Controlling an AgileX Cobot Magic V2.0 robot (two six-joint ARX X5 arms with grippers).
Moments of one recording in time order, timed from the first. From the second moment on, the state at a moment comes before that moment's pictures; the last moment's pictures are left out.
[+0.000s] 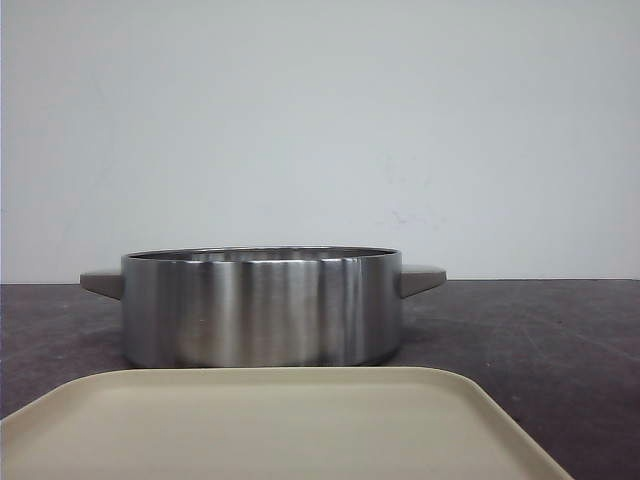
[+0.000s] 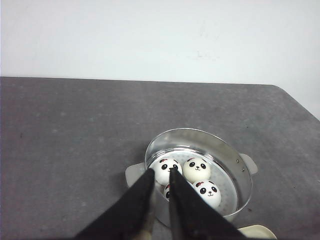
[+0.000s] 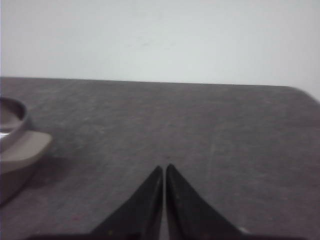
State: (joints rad) left arm -0.57 0.48 1.20 -0.98 -0.23 -0.26; right arm 0.06 0.02 0.01 -0.04 -0.08 0.05
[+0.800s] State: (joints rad) left arm -0.57 0.48 1.20 -0.98 -0.23 -0.26; right arm 0.05 0.00 0.02 -0.17 -0.10 0.06
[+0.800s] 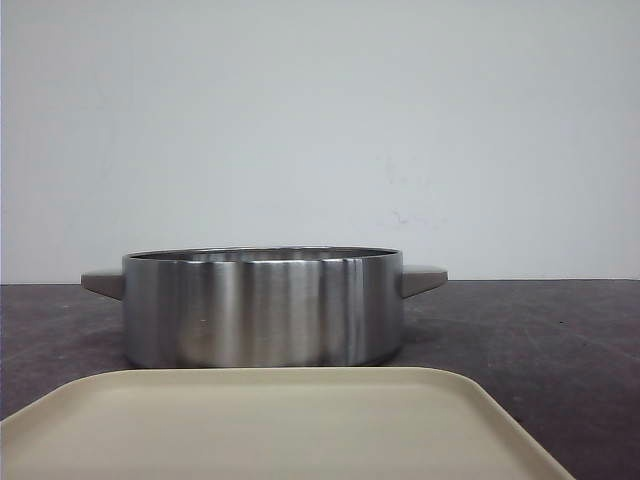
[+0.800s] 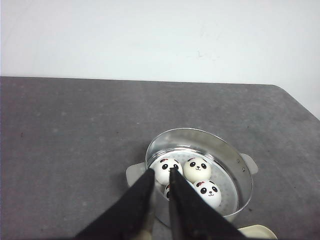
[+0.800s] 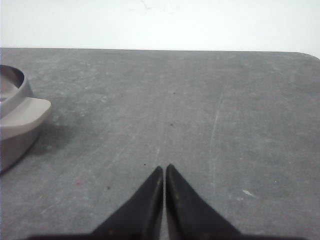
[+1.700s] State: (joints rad) left arm -0.39 0.37 0.76 -0.33 -0.25 -0.04; right arm 0.05 0.00 0.02 -0.17 -0.10 0.06
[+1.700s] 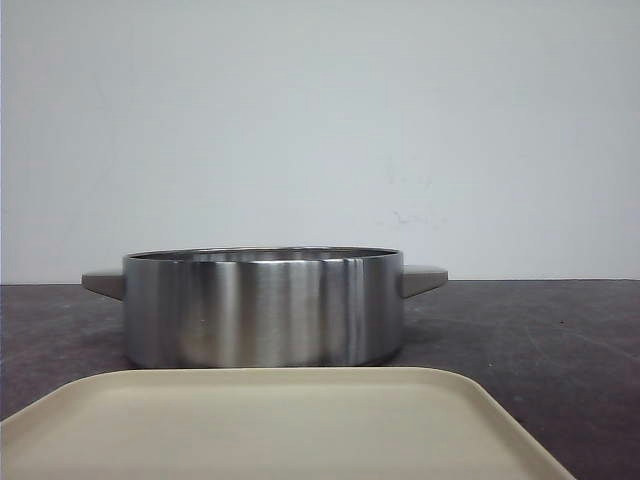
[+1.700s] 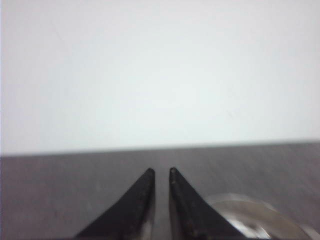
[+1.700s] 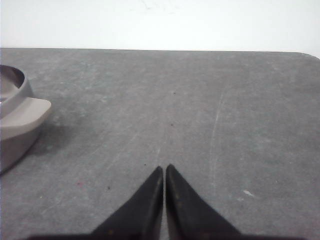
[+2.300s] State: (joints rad) left arm -0.06 0.10 0.07 0.04 -0.15 -0.17; right arm 0.05 0.00 0.02 -0.17 -0.10 0.06
